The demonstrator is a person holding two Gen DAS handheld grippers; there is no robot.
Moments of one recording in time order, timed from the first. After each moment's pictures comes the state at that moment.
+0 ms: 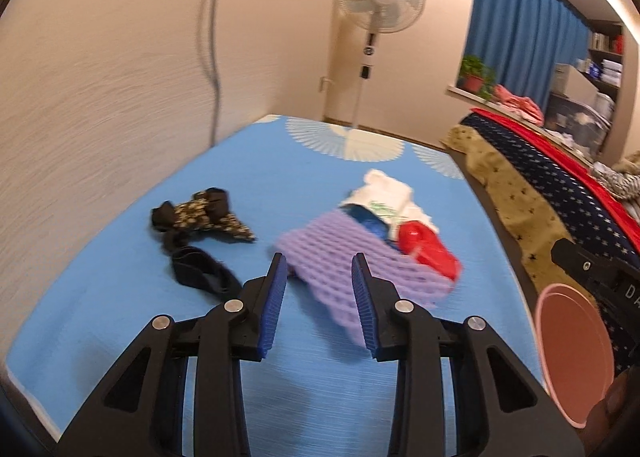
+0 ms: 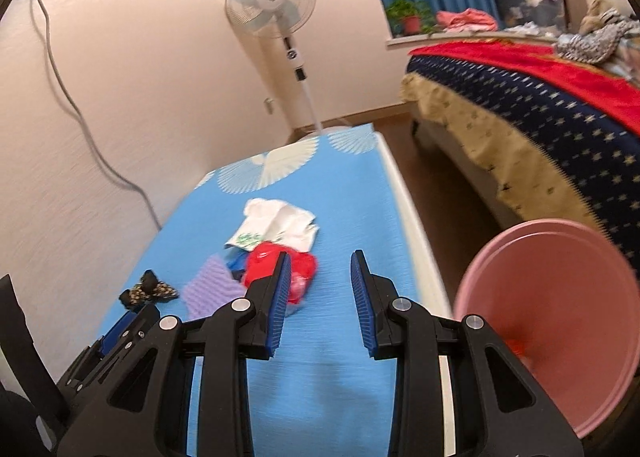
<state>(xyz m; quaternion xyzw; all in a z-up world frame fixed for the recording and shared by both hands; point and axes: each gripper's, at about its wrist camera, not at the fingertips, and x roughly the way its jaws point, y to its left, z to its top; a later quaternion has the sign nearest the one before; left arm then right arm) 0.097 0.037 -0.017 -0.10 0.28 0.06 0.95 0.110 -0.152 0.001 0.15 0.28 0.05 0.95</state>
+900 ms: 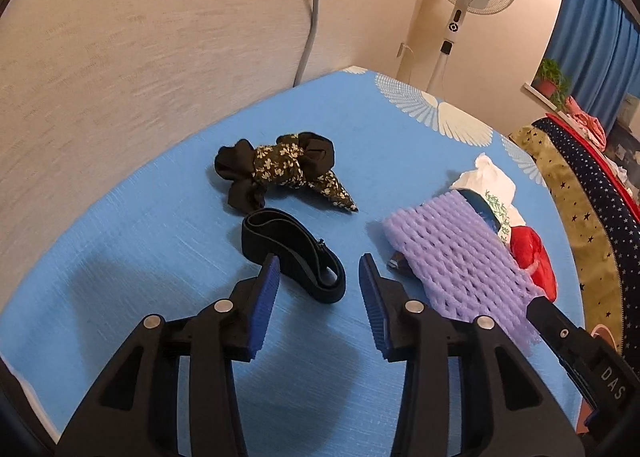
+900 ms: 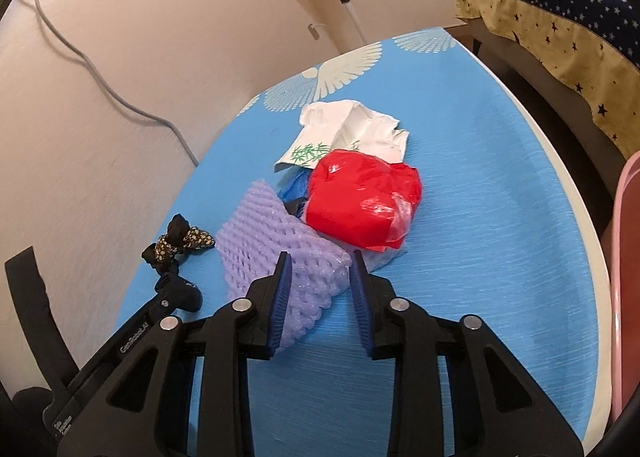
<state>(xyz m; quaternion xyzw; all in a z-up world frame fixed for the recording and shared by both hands) 0.125 0.096 -0.055 -0.18 0.36 0.15 0.91 0.162 -0.095 -0.063 0.19 0.38 0.16 0.89</state>
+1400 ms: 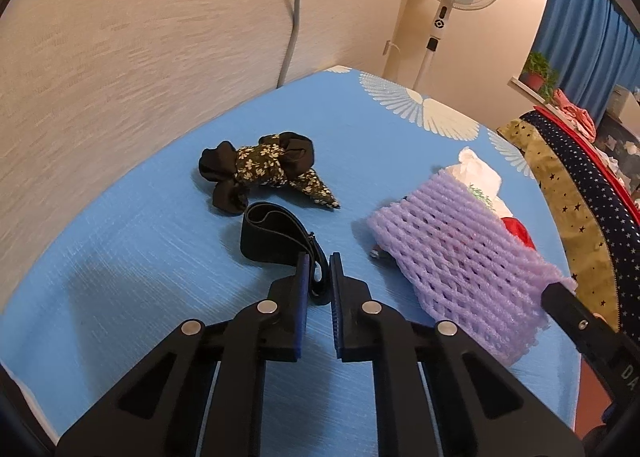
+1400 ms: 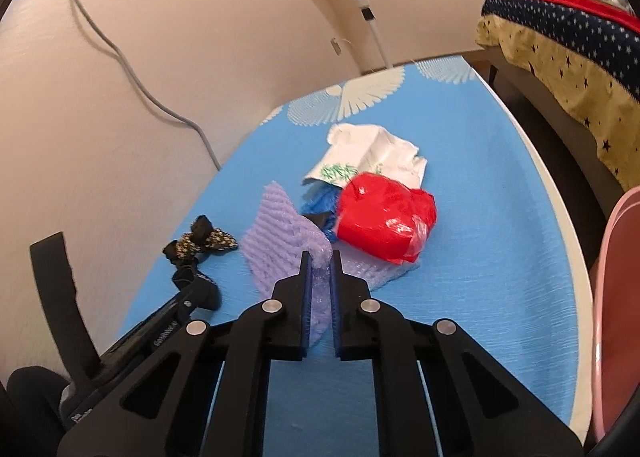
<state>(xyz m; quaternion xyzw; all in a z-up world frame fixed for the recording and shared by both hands) 0.124 0.086 -0.051 -0.16 0.35 0.13 0.91 0.144 -0.092 -0.037 0.16 0.35 0.19 0.90</state>
